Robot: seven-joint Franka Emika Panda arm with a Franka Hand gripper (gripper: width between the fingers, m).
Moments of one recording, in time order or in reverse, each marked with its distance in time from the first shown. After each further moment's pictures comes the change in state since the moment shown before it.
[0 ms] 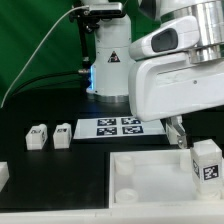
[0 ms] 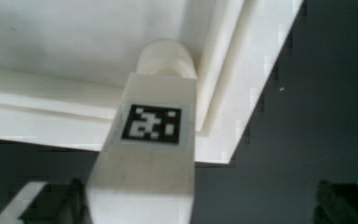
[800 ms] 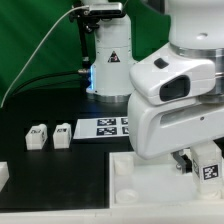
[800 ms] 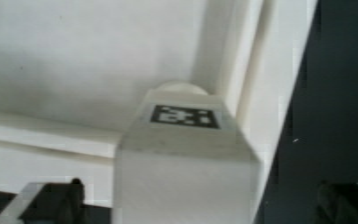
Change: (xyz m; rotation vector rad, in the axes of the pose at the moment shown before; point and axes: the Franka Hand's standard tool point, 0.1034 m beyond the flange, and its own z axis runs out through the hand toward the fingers) arm 0.009 0.014 0.030 0.064 -0.303 0.009
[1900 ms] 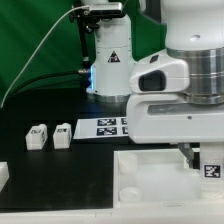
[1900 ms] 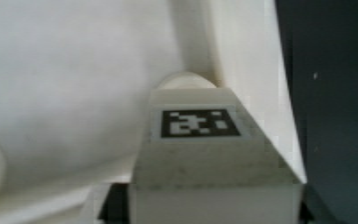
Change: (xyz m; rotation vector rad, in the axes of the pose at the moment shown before) arm -0.001 -0.001 0.002 0.001 0.062 0.531
